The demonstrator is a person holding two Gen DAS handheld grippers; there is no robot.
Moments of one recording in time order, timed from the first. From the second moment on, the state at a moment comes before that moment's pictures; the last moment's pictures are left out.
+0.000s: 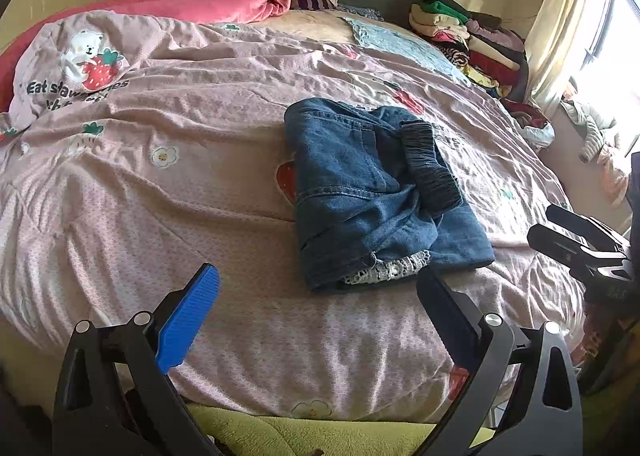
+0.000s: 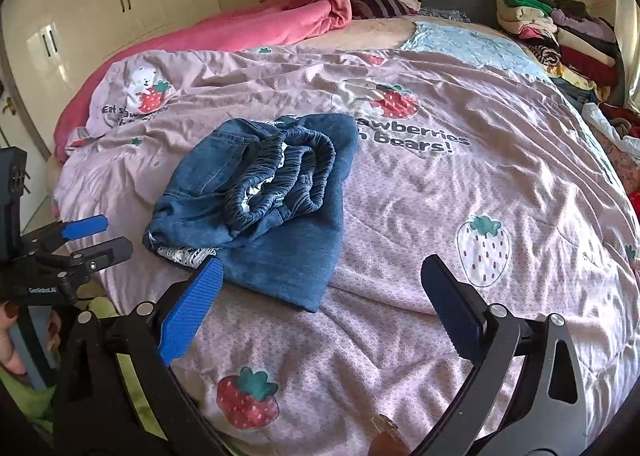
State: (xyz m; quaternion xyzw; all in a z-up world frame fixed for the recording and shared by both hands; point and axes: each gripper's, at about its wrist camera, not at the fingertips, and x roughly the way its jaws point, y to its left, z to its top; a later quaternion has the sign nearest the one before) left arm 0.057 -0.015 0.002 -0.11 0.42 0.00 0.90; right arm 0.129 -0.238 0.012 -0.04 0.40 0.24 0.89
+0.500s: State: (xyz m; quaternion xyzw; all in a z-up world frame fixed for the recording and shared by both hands) left arm 0.056 -0.015 0.003 -0.11 0.42 0.00 0.90; right arm 0.128 -0.238 0.013 -0.04 0.40 0.23 0.89
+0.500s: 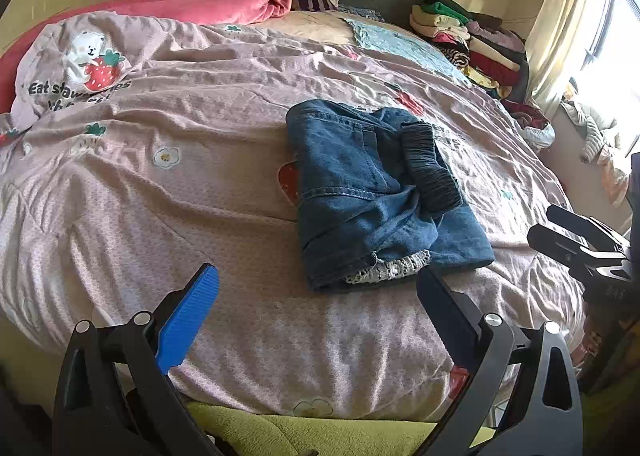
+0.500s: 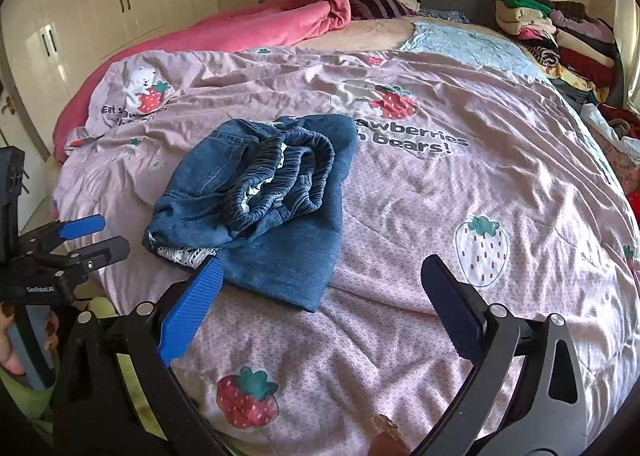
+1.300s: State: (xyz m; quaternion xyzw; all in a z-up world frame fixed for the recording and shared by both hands) left arm 0.054 -0.010 0.006 -0.11 0.42 0.01 0.90; right arm 0.126 -0.243 0.016 -0.04 0.40 0.23 0.89
